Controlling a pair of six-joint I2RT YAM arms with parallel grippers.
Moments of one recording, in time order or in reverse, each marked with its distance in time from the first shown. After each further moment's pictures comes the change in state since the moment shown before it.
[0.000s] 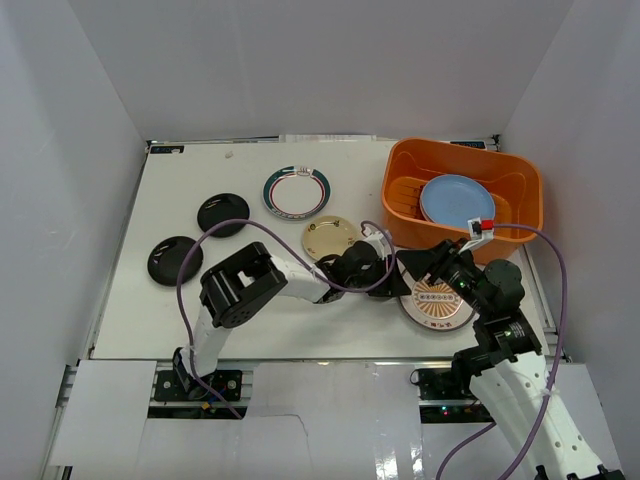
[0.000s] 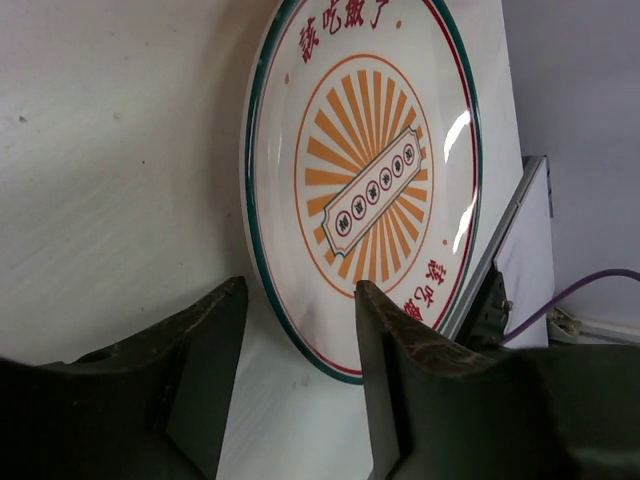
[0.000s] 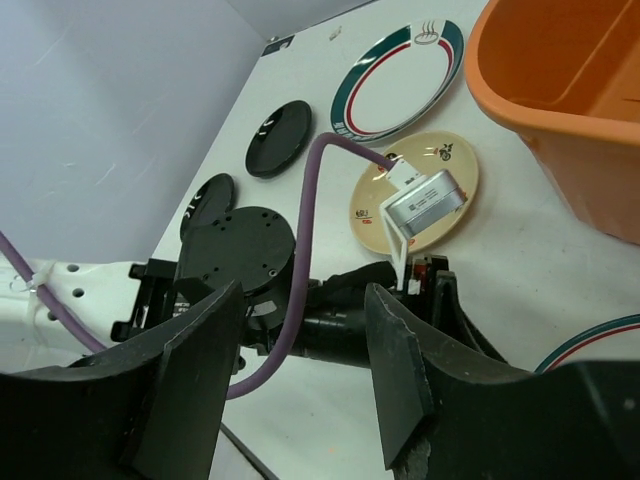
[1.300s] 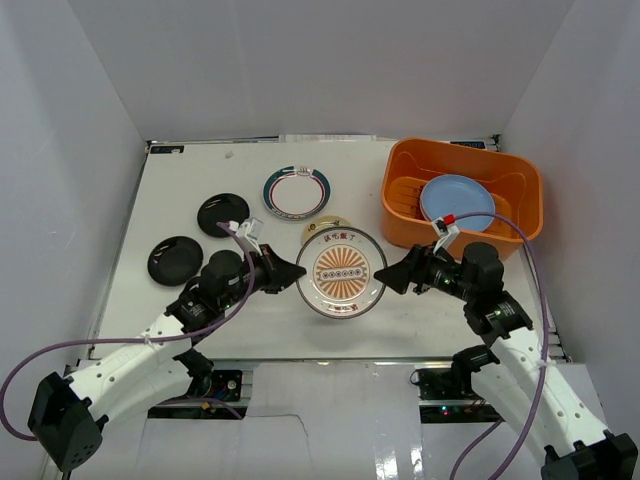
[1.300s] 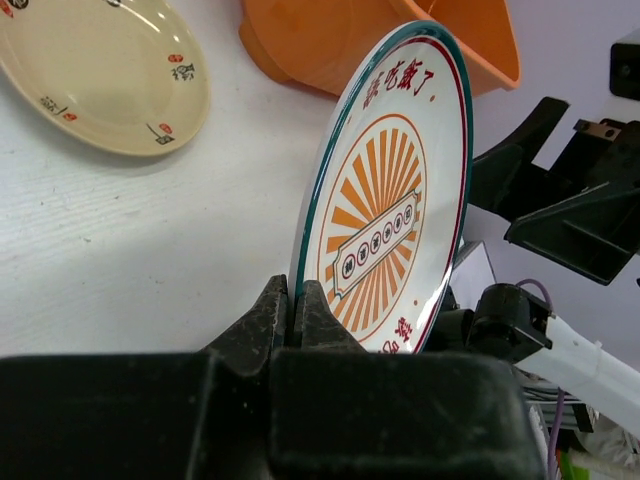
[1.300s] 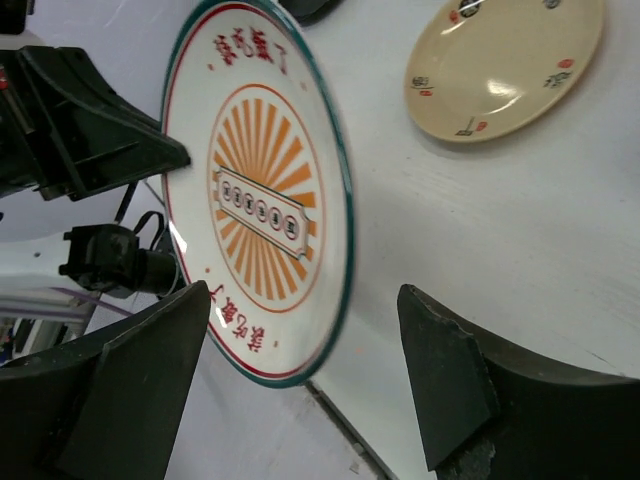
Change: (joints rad) left arm 0.317 -1.266 -0.625 -0.391 -0.080 0.074; right arm 0.056 0.171 0.047 -0.113 -0.209 -0.083
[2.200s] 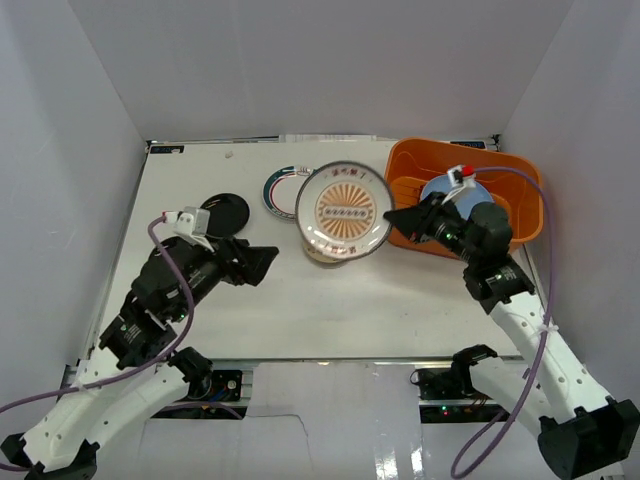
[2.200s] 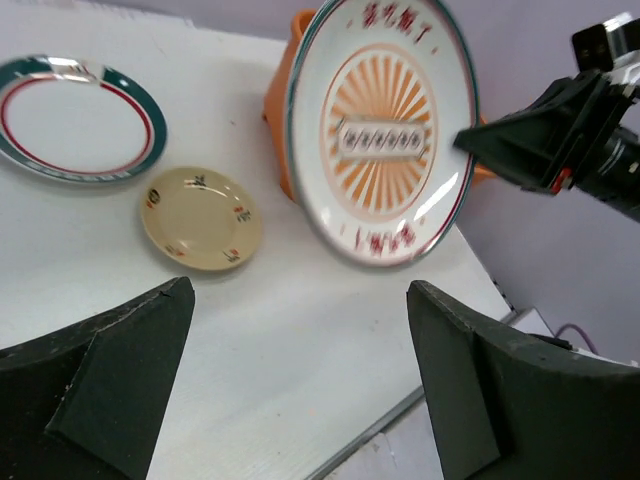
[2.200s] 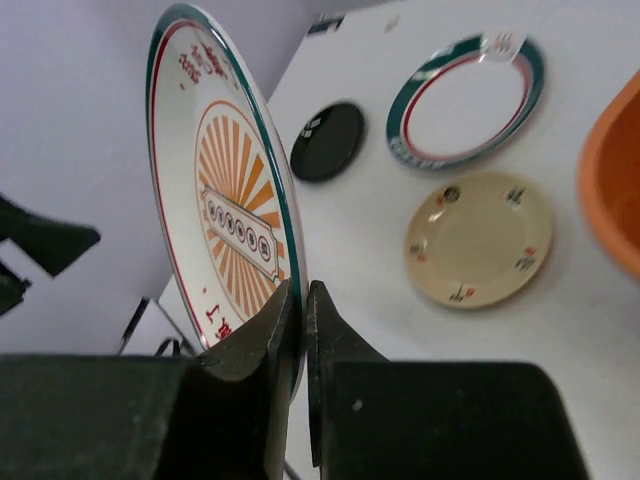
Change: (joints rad) left arm 0.013 -0.248 0.313 -0.407 -0.172 0.259; right arm 0.085 0.227 0.233 0.175 0.174 0.080
